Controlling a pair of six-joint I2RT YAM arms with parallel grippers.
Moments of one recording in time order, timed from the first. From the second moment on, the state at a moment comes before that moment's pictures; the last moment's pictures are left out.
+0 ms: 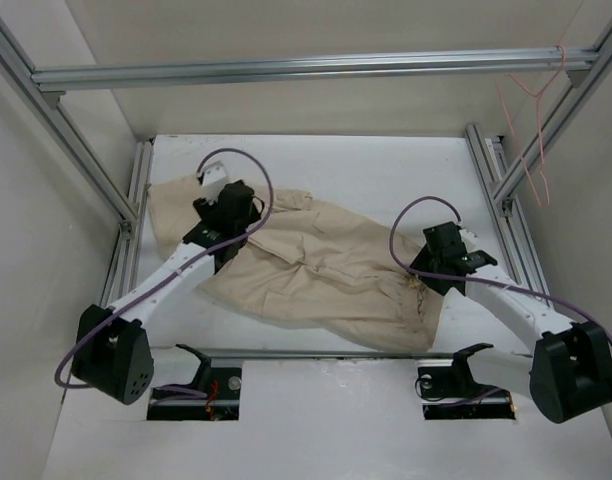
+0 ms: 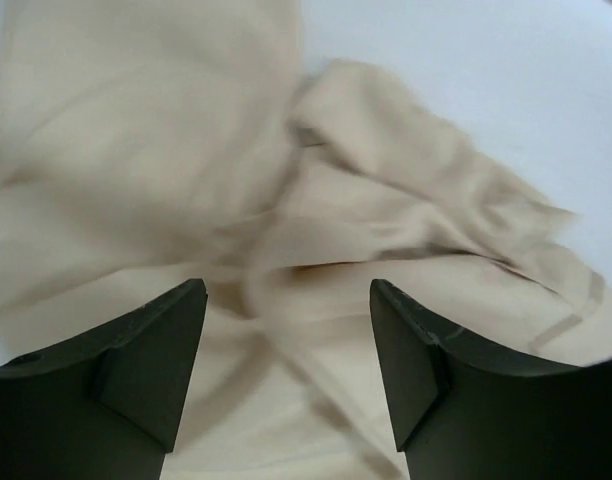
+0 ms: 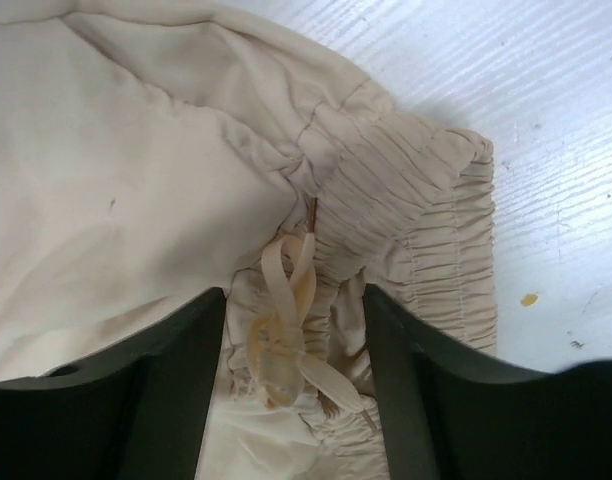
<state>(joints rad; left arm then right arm) -0.44 1.25 0.89 -0.28 -0.63 -0.63 0.31 1.16 0.65 -0.56 0.25 0.91</state>
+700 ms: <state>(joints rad) -0.56 1.99 1.50 -0.26 -0.31 -0.11 0.19 1.07 0.66 -0.55 0.23 0.83</state>
